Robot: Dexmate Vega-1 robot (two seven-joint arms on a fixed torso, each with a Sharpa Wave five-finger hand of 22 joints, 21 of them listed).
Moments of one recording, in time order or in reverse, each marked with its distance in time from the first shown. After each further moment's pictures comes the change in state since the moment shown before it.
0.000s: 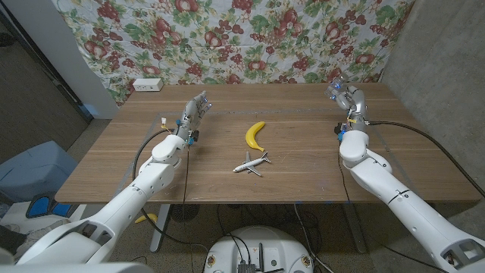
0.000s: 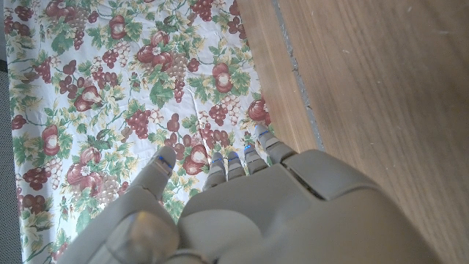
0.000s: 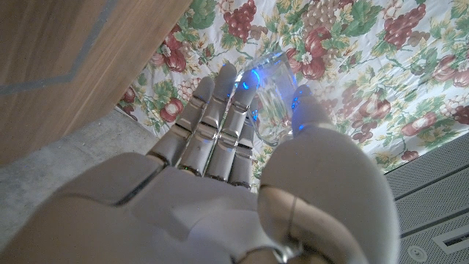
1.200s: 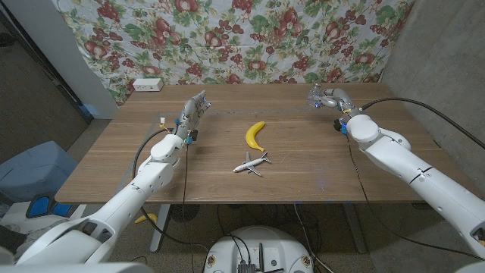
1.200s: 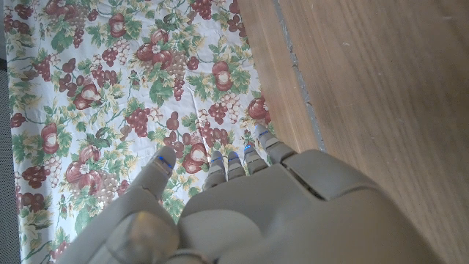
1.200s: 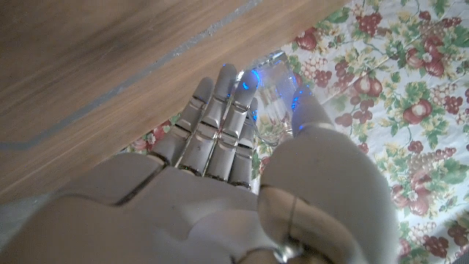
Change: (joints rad) left arm -0.014 -0.001 -0.003 0.029 -0.008 -0.009 -0.023; left_hand 0.000 0.000 0.000 0.000 0.000 0.006 -0.006 0.000 0.000 0.000 0.000 0.000 0.000 0.000 0.000 0.000 0.000 0.000 0.000 0.000 0.000; right arm 0.144 -0.242 -0.096 -0.105 0.109 -0.293 0.531; right_hand 0.000 0.000 0.000 0.000 0.000 0.000 0.000 0.000 0.007 0.000 0.000 0.000 0.012 0.005 -0.002 -0.017 0.023 -0.020 0.002 0.023 -0.002
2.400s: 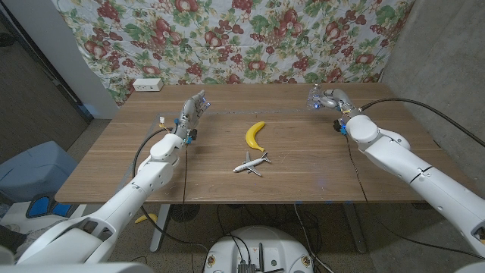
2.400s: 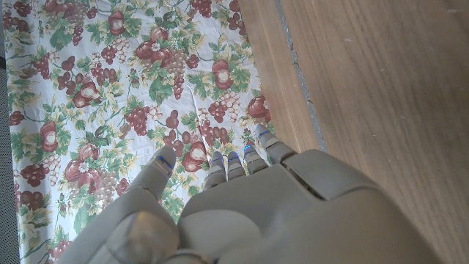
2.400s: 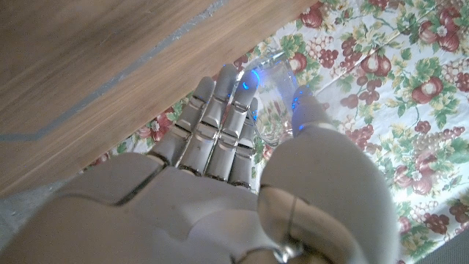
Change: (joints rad) left arm -0.006 -0.003 0.000 0.010 -0.003 -0.001 -0.002; left_hand 0.000 0.000 0.000 0.000 0.000 0.000 0.000 0.000 0.000 0.000 0.000 0.000 0.000 0.000 0.000 0.000 0.000 0.000 0.000 0.000 0.000; right arm -0.045 0.046 0.017 0.017 0.004 0.057 -0.124; right_hand 0.000 0.000 -0.003 0.003 -0.002 0.000 0.000 0.001 -0.001 0.000 0.000 -0.008 -0.007 0.005 -0.002 -0.021 0.018 0.000 0.000 0.031 -0.005
